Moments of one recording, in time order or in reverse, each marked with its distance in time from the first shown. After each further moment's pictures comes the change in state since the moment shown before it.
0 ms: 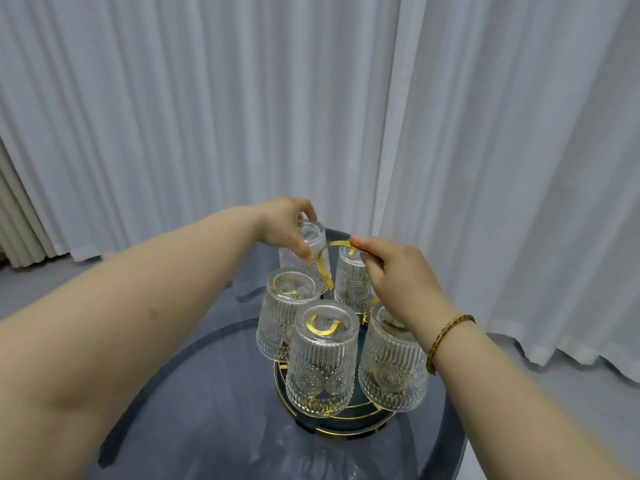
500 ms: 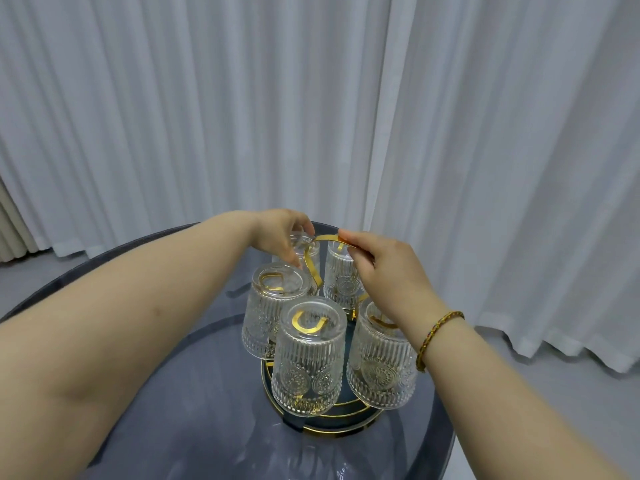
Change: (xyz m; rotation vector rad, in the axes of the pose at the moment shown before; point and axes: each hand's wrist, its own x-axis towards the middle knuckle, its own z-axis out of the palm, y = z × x) left_hand 0.015 -0.004 0.022 0.021 -0.144 0.038; right_hand 0.001 0.008 0.003 0.060 -0.005 0.000
